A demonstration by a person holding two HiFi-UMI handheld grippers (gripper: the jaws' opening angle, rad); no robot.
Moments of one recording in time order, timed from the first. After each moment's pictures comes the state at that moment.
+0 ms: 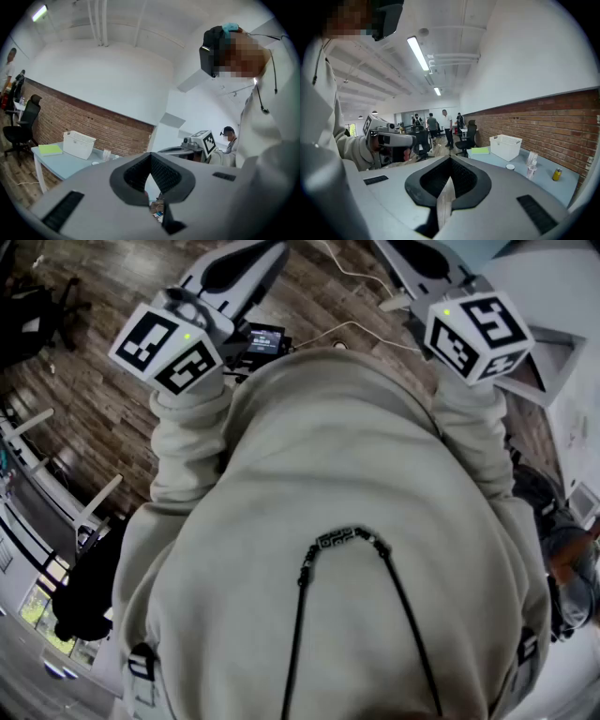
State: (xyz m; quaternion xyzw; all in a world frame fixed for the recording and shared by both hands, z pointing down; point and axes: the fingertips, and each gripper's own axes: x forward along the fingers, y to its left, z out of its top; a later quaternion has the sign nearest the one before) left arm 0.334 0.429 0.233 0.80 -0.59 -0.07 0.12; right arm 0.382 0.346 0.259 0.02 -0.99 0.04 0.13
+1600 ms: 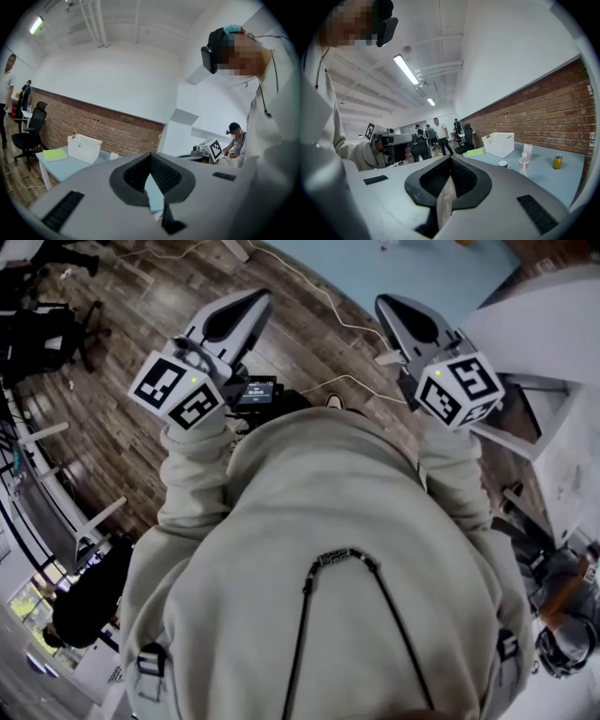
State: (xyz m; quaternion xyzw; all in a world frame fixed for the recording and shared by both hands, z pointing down) left arm 0.337 0.336 0.230 0.76 -0.64 -0.05 0.12; right arm 0.430 0.233 0.282 0.02 -0.99 0.12 0.08
